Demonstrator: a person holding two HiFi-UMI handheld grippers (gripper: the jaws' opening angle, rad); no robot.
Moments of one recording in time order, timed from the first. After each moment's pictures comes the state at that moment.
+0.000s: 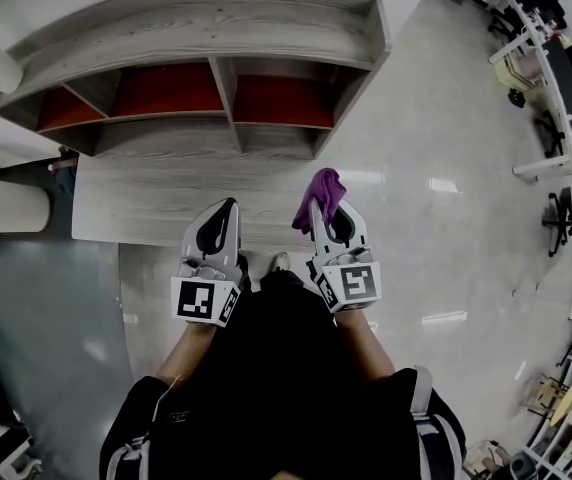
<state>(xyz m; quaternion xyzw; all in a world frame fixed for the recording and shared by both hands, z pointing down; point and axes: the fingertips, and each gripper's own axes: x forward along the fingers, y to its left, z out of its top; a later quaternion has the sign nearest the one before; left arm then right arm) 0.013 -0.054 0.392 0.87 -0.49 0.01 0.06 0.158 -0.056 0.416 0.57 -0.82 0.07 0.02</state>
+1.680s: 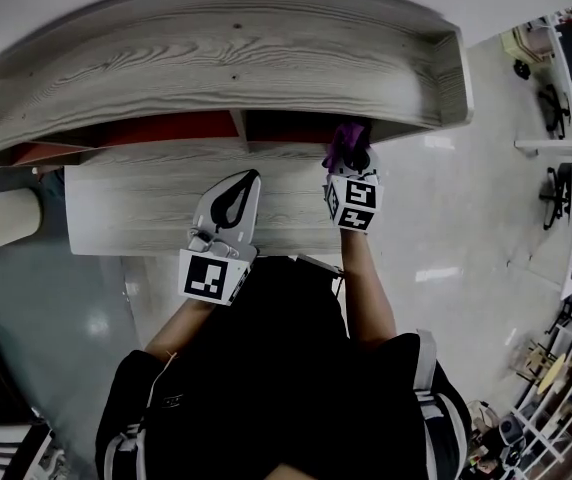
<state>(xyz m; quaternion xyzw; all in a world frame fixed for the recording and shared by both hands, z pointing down) 0.014 -0.200 0.422 0.91 -0.41 0.02 0.09 0.202 -0.266 0.553 0.66 -0.71 0.13 0.18</state>
